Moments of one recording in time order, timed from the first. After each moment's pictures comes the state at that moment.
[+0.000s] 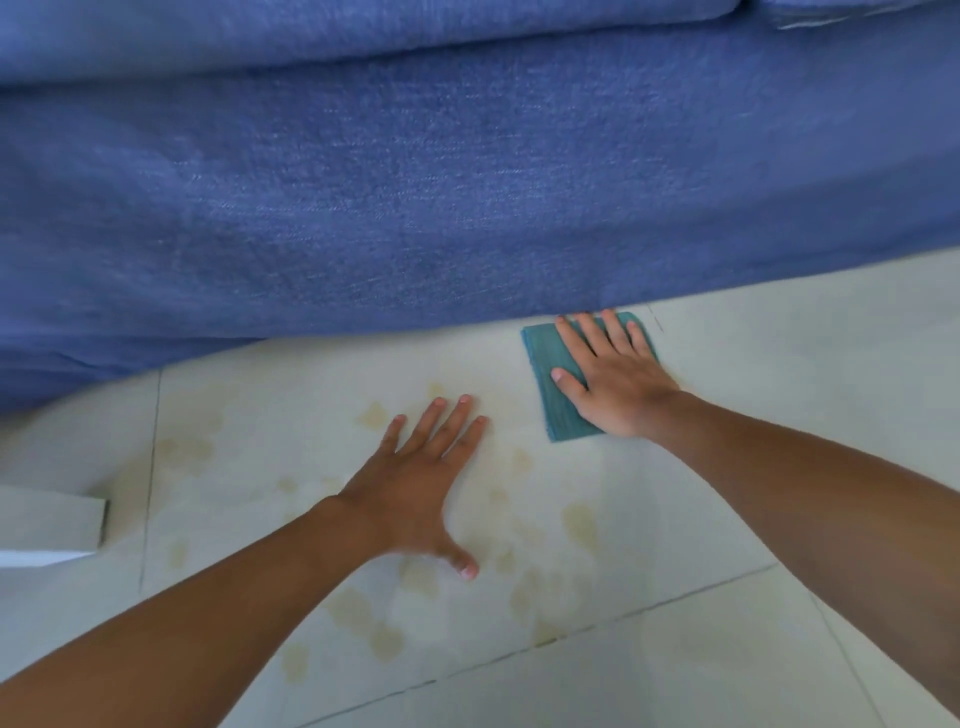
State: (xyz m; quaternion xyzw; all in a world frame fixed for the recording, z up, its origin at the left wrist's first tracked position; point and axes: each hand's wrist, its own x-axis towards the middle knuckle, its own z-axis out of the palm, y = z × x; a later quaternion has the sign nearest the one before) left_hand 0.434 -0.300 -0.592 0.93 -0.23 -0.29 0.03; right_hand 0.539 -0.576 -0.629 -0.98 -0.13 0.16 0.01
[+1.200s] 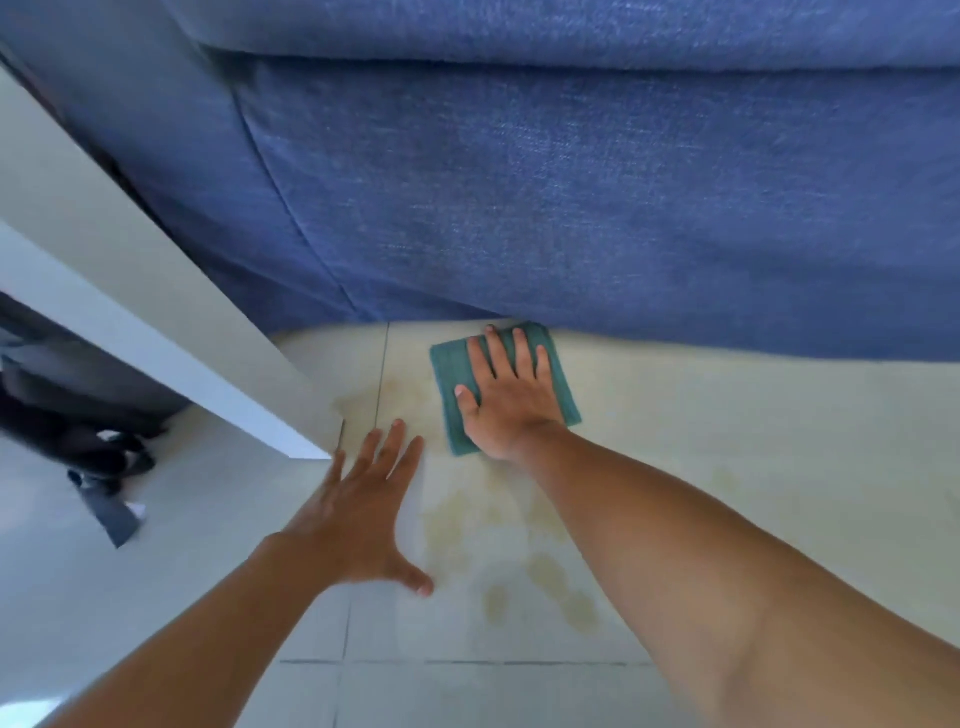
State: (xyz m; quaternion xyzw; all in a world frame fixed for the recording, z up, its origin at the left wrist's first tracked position) left_hand 0.324 -0.088 -0.588 0.96 0.00 -0.27 0.06; right_hand 0.481 -0.243 -0.632 -0.96 -0.23 0.12 0.07
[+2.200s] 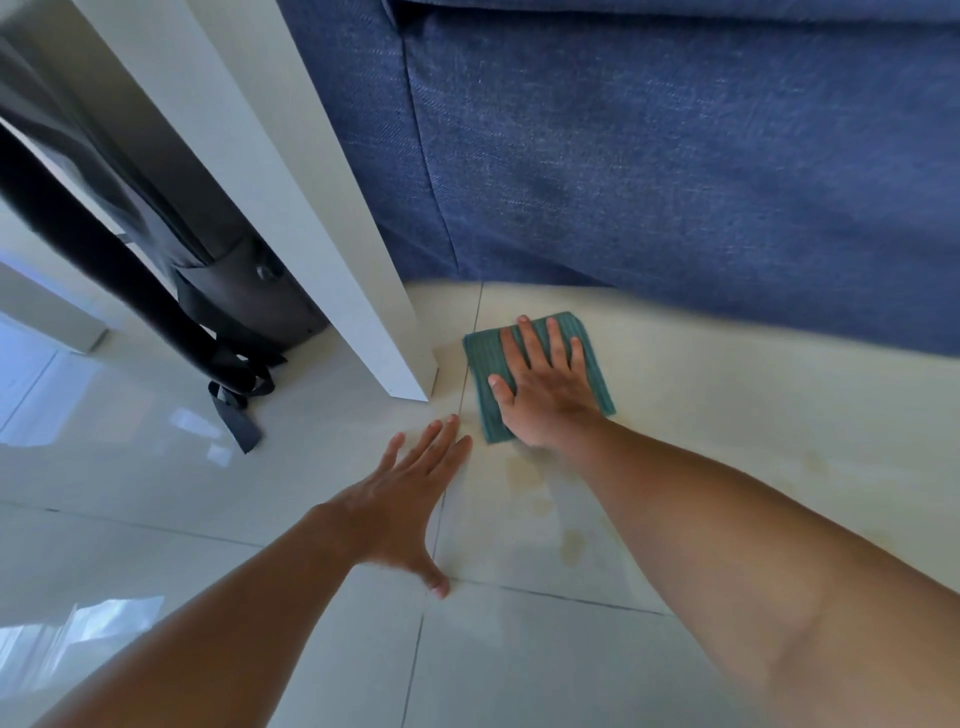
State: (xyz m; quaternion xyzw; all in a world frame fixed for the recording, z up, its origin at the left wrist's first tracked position) left_hand 0.256 -0.052 -0.586 0.95 -0.06 -0.29 0.07; right_hand 0.431 -0.197 -0.634 -0.94 -0.30 0.14 0.07
